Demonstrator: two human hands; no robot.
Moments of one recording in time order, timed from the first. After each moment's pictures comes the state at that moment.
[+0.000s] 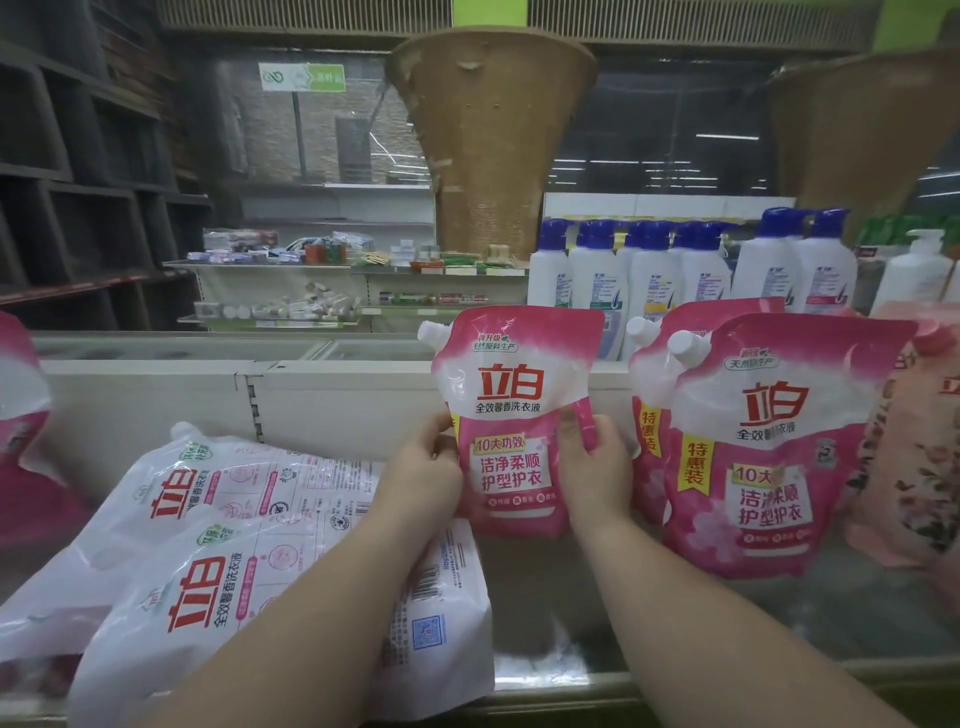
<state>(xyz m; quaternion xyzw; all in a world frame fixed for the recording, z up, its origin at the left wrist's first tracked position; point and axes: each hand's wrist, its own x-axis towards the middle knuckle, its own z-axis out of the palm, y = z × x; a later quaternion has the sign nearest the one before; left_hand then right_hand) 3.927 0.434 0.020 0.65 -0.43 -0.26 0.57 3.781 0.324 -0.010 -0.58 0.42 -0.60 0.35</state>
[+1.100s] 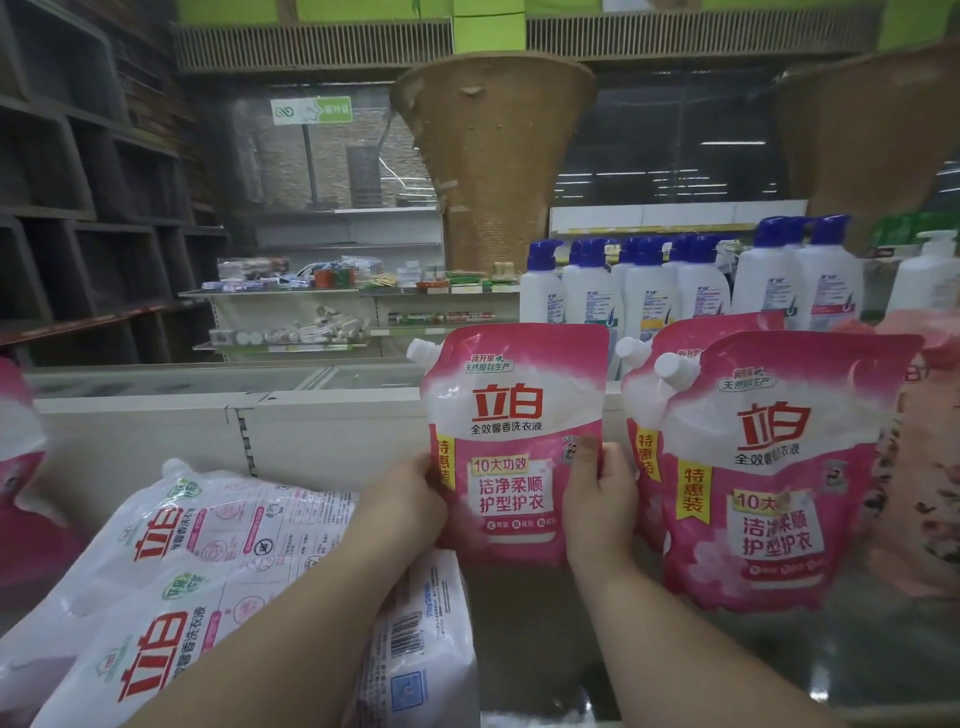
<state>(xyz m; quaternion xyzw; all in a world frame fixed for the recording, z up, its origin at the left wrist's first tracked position) 3.939 0.417 0.030 0.79 -0.49 -0.09 0.36 3.784 0.308 -0.028 -0.53 0.42 -0.66 0.33</state>
